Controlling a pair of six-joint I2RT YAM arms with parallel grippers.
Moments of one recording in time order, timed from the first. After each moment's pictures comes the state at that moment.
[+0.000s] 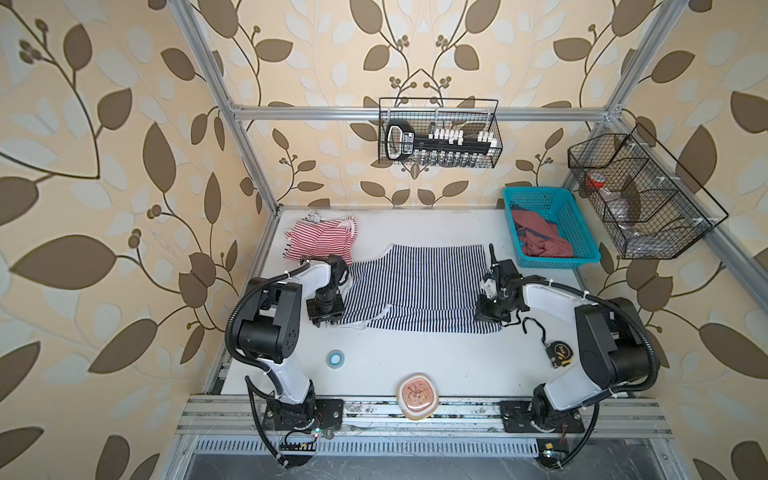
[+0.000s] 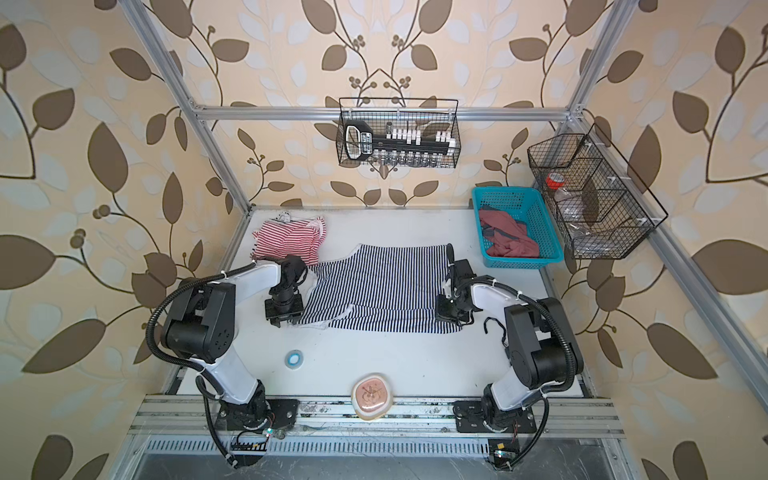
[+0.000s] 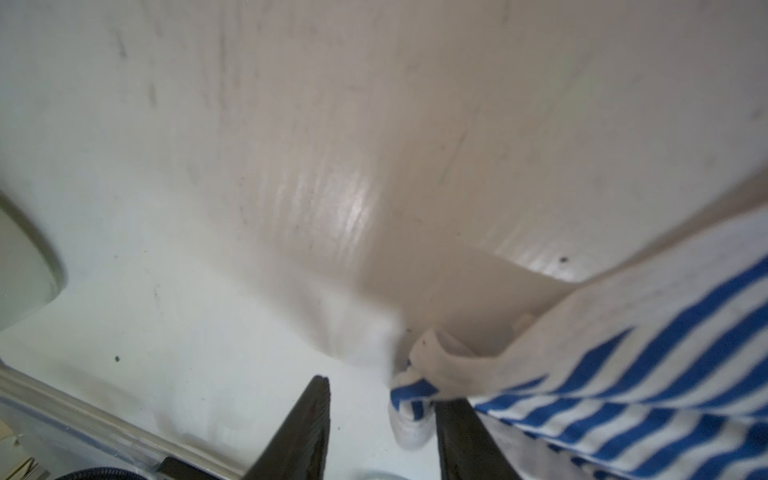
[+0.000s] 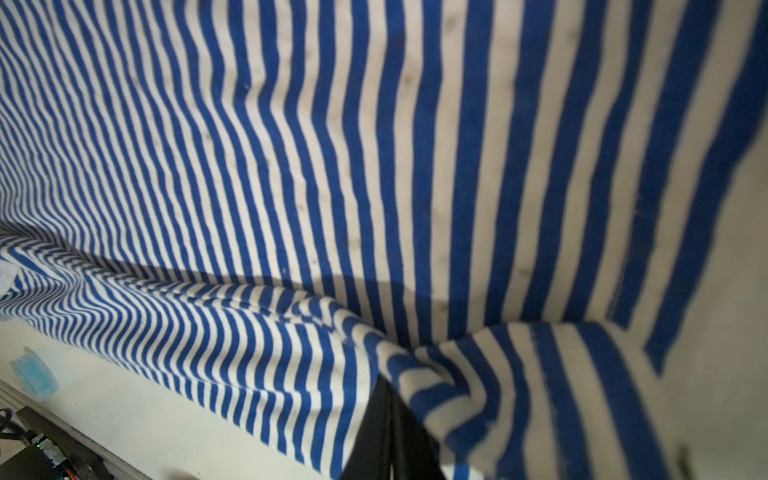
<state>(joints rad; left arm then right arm) -0.14 1.73 1.02 -1.02 -0.14 -0.56 0.19 1.59 0.81 -0.59 -0.28 0.34</state>
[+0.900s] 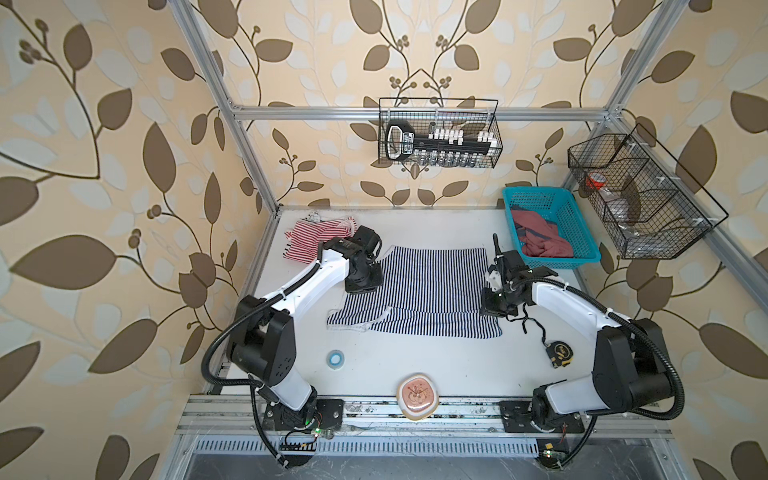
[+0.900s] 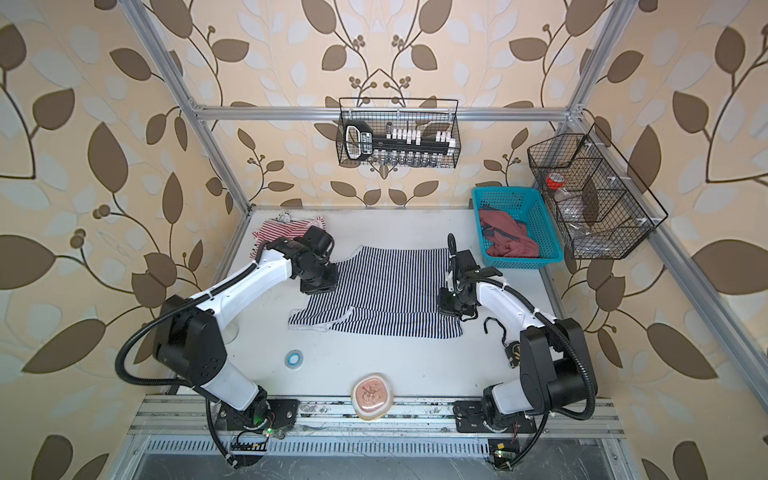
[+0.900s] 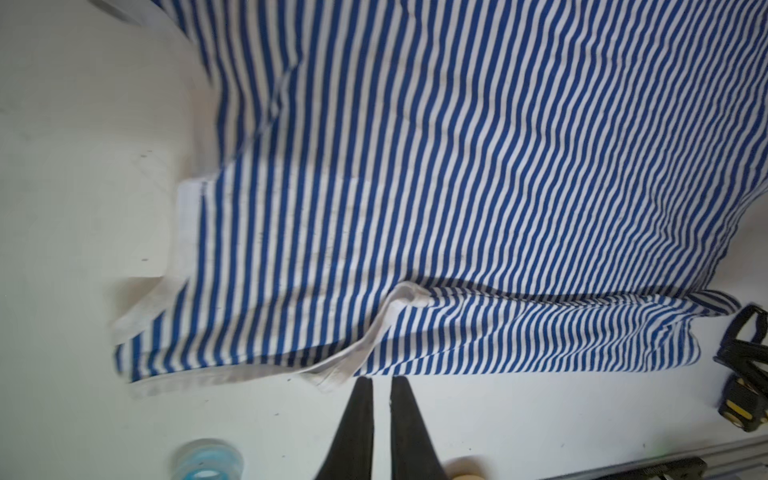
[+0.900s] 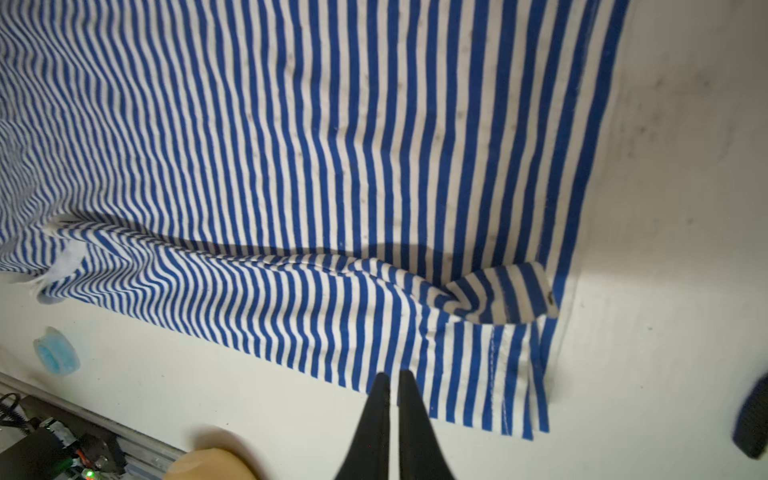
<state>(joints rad) -0.43 1.64 1.31 -0.94 0.15 -0.61 0.21 1.46 0.91 -0.79 -0.22 0.34</state>
